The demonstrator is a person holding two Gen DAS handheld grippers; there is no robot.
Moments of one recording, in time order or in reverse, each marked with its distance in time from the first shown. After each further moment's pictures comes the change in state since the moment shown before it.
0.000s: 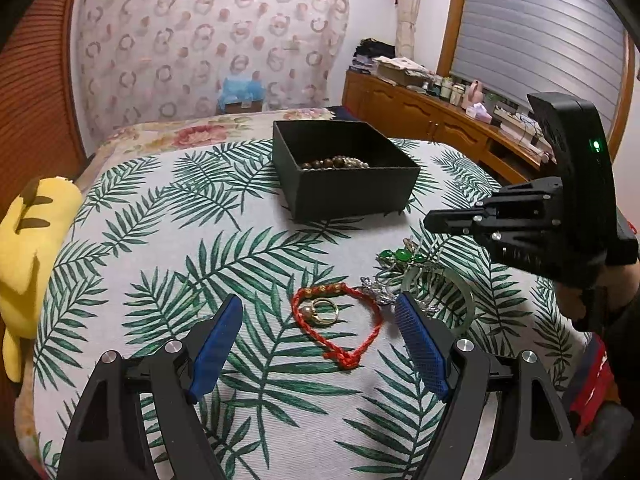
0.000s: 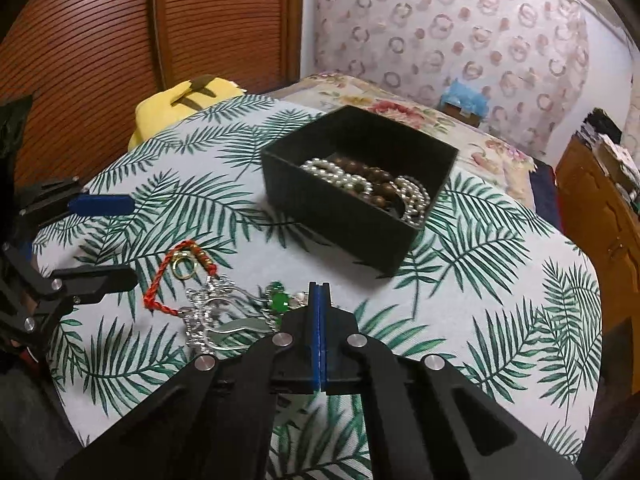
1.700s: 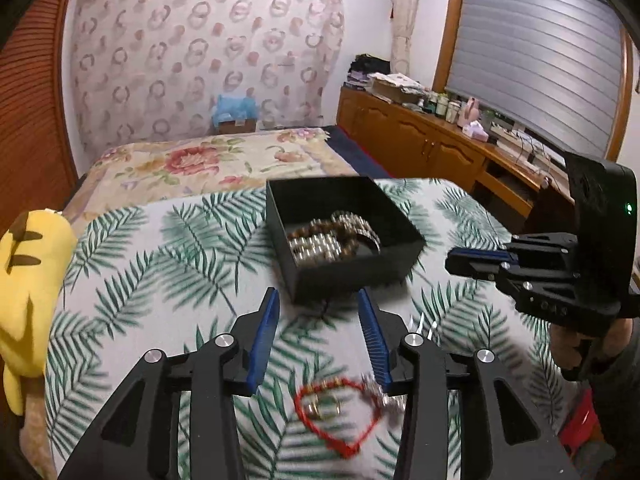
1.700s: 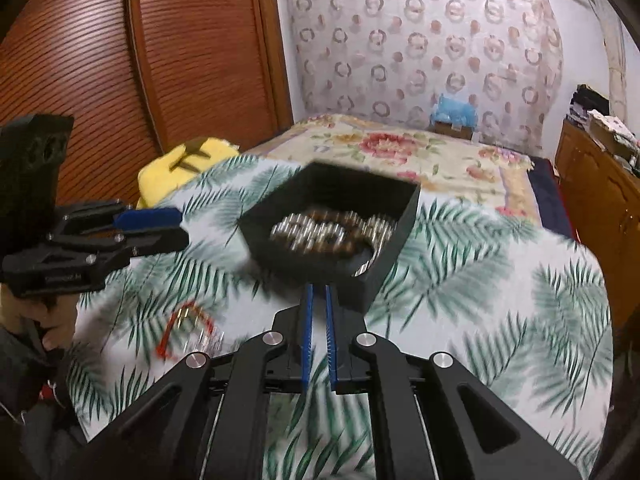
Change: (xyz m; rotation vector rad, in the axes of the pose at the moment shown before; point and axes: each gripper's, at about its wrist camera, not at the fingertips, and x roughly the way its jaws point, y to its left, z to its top) left arm 0.013 0.011 0.055 0.004 -0.054 -0.024; right arm -0.021 -0.032 0.001 0.132 -0.153 0.063
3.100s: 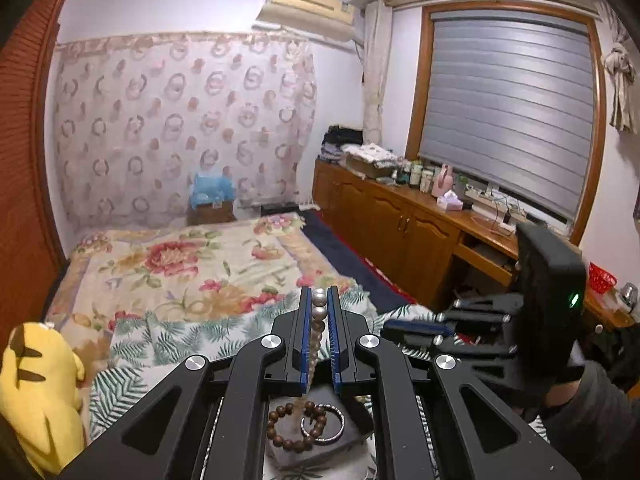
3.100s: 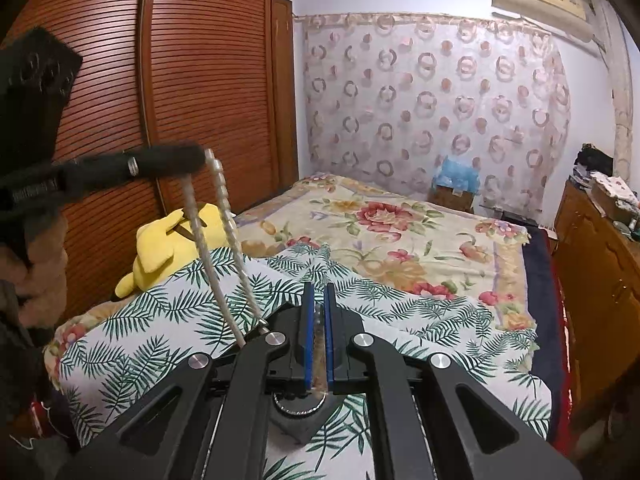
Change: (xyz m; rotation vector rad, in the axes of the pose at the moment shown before) left arm -0.029 -0.021 0.173 0.051 -0.224 -0.075; right arm -0.036 -0.041 0.136 -0.087 -0.170 0.008
